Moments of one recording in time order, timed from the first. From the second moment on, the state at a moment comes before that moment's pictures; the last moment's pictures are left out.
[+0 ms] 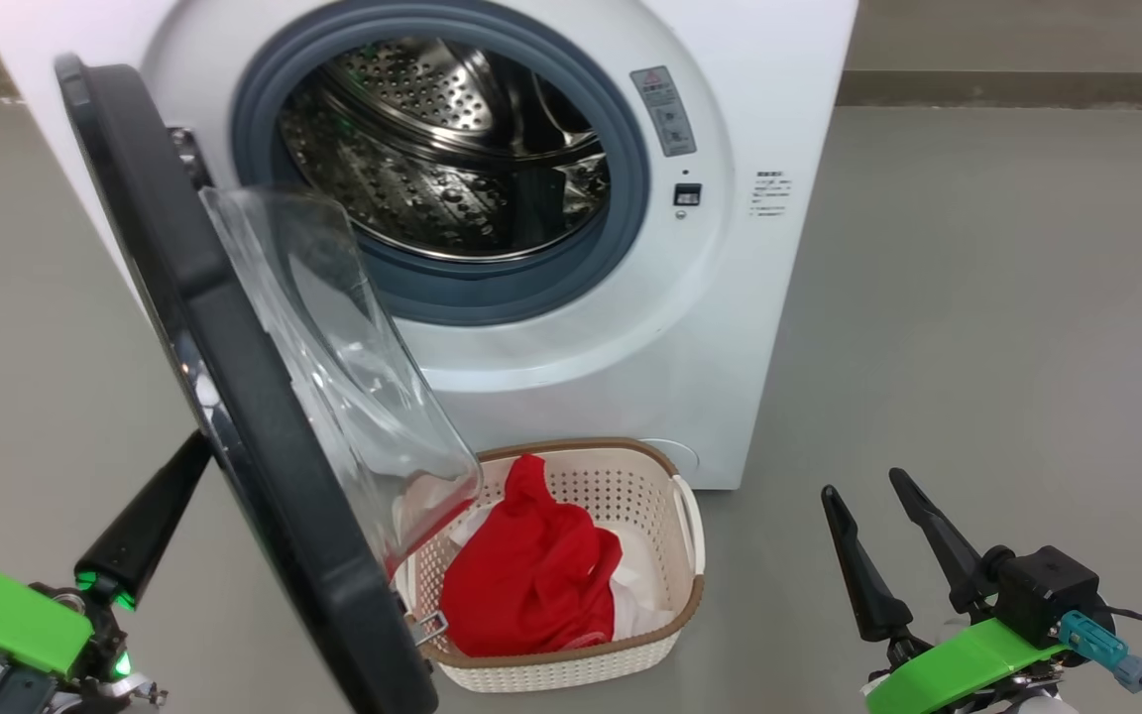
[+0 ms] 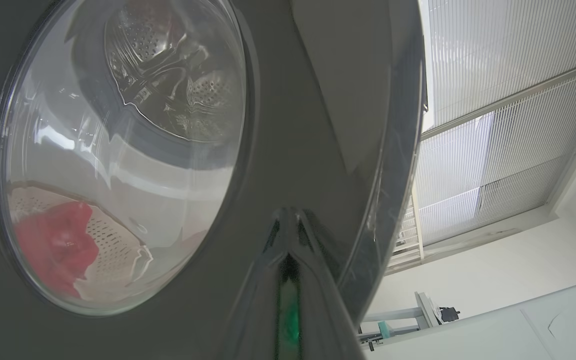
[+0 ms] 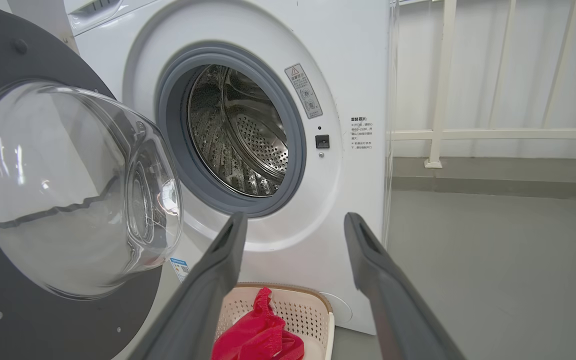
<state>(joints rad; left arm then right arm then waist) -0.14 0.04 0.31 -0.22 -1.29 0.17 0.72 -0.05 -0.09 0.14 0.24 0.36 0.12 -0.26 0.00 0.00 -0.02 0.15</state>
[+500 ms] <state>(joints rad) -0.12 0.05 0.29 -0.23 -1.20 0.10 0.57 -0.05 -0.09 0.14 0.24 0.36 0.12 -0.26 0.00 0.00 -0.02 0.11</state>
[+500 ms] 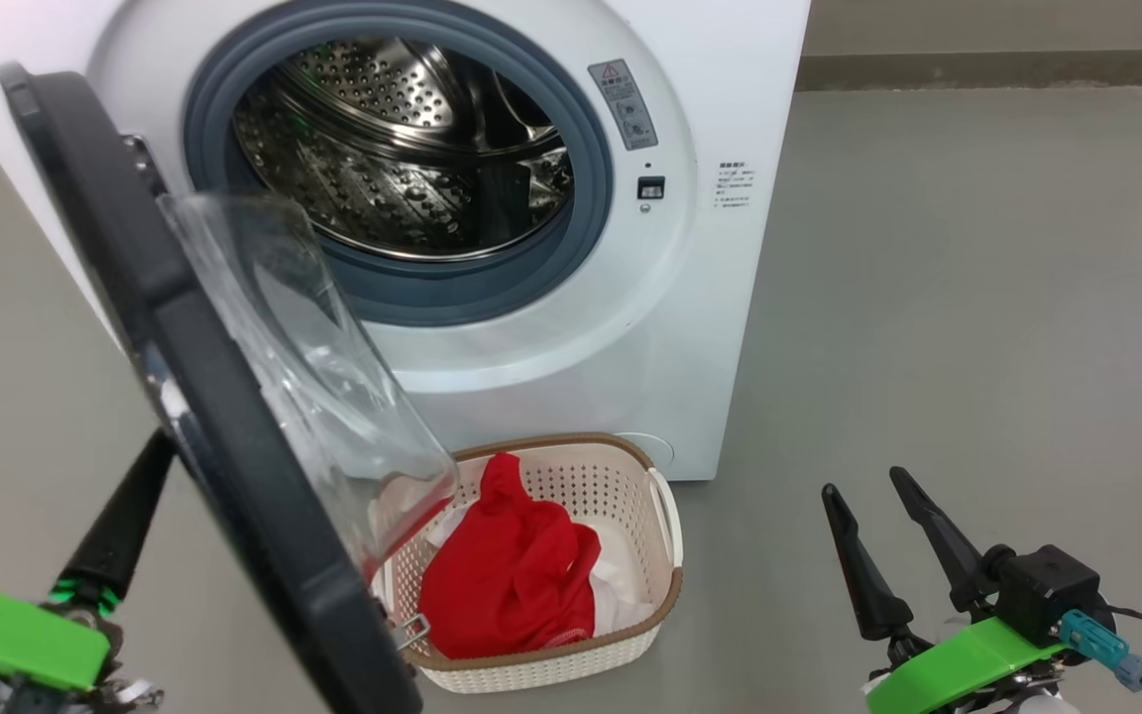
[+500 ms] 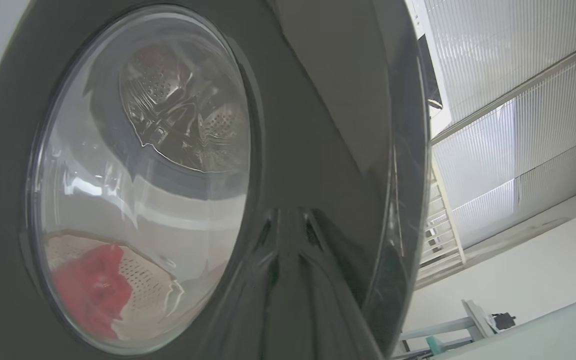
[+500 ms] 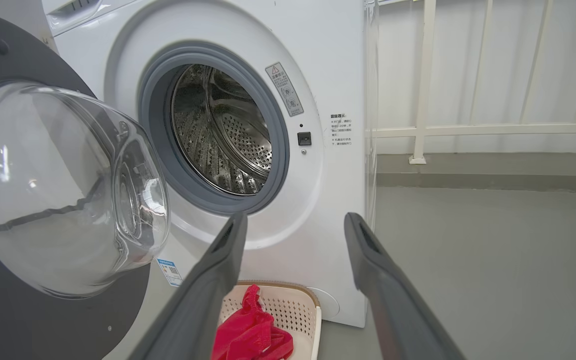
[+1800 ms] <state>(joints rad) 0.01 0.11 0.16 0.22 -0.28 -0.04 -0.25 -0.05 -0.08 0.15 0.24 0.36 0.12 -0.26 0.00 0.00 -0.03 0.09</state>
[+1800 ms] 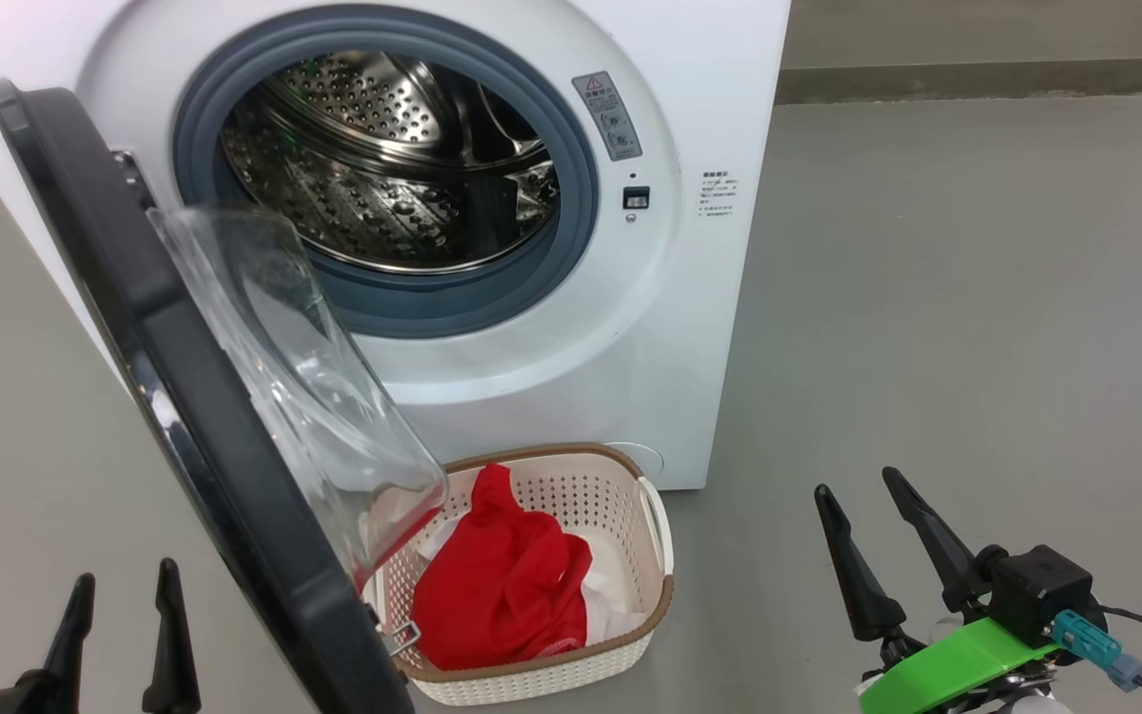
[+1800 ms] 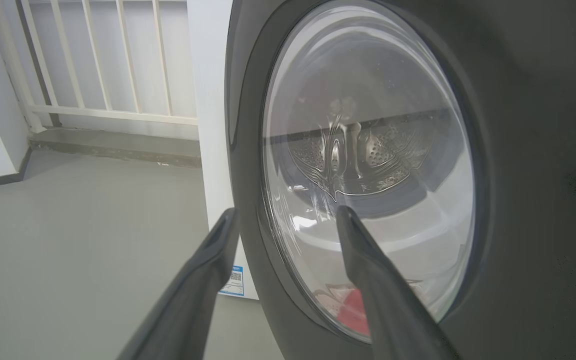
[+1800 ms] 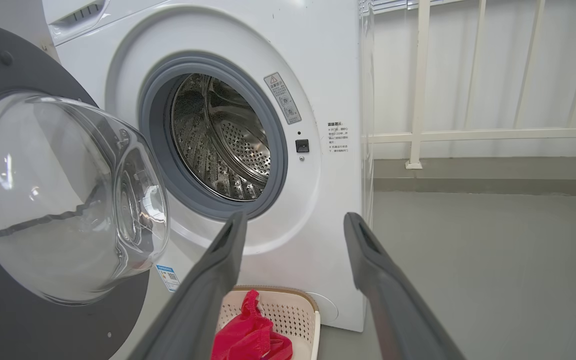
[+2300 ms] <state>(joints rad) 0.04 0.08 0.19 0.22 -0.21 -0.05 -0.25 -0.05 -0.09 0.16 0.24 0.37 0.12 -0.26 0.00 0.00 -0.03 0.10</state>
